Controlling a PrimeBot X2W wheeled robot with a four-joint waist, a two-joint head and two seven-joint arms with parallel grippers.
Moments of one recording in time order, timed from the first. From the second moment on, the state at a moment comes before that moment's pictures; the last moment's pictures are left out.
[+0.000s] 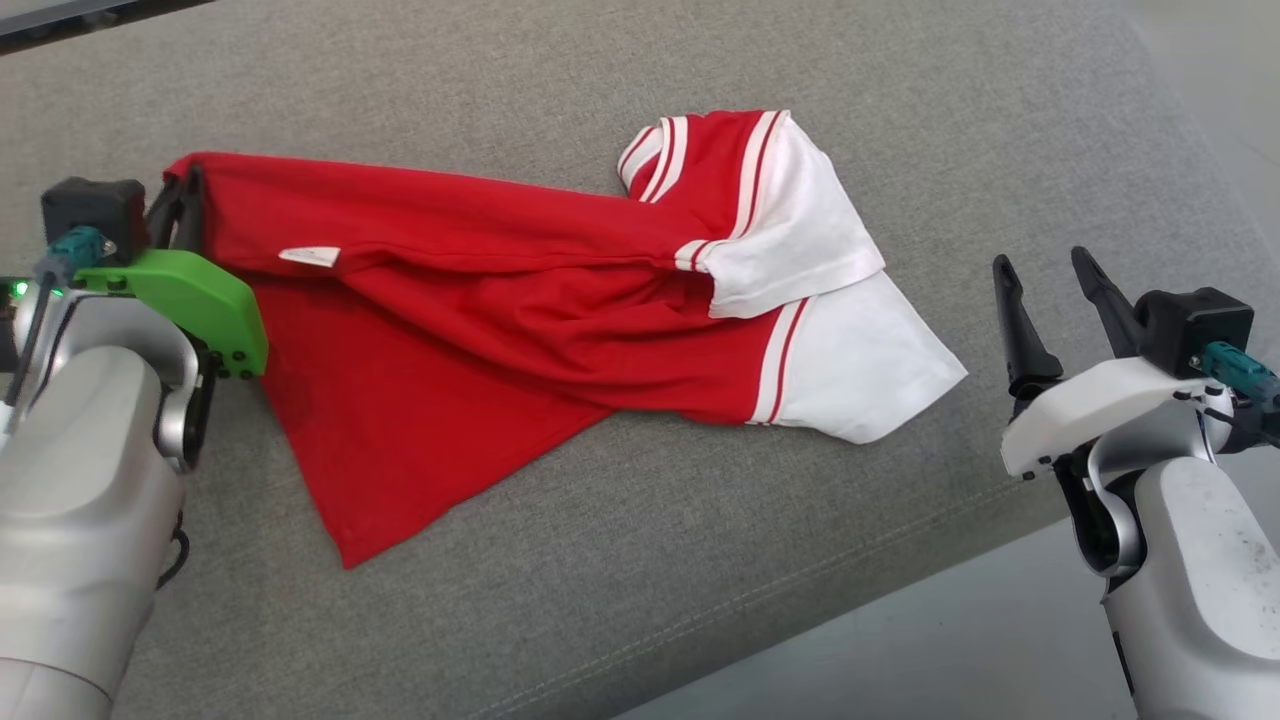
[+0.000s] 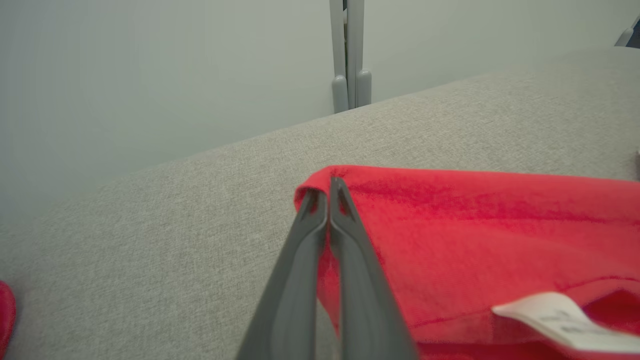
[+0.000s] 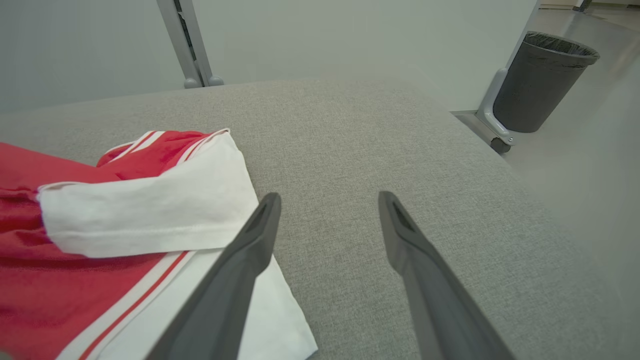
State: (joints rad) left arm -0.85 0.38 -0.54 0.86 -0.56 0.05 -0.19; right arm -0.37 -0.18 0.01 0.28 0.23 0.13 -0.05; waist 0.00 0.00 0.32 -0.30
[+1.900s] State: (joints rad) left arm -0.11 0.48 -0.49 0.16 -0.75 0.26 -0.23; right arm -0.13 -0.14 0.02 0.10 0.12 0.13 -0.04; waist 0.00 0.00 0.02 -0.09
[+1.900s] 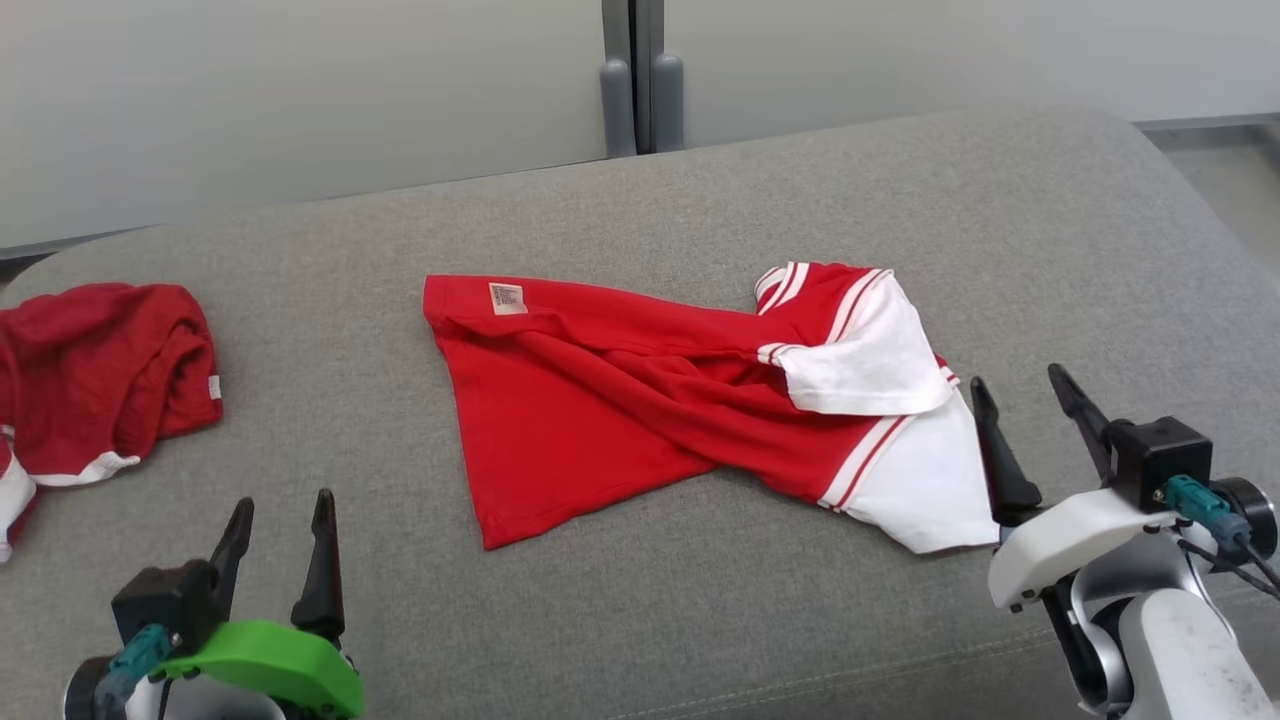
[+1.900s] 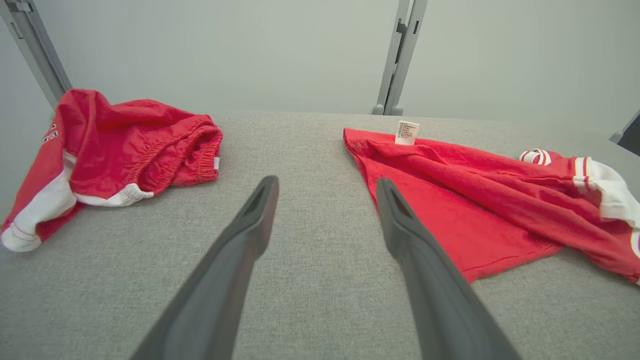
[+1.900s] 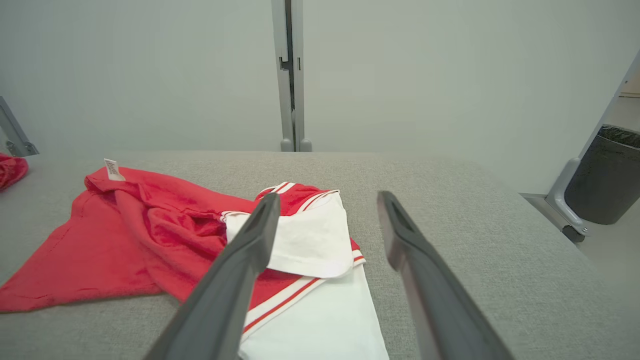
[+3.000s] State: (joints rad) left arm 0.13 0.45 -0.44 0.01 -0.76 0.33 -0.25; right arm -0.03 -0.09 0.09 0.10 0.14 0.13 -0.04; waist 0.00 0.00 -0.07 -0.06
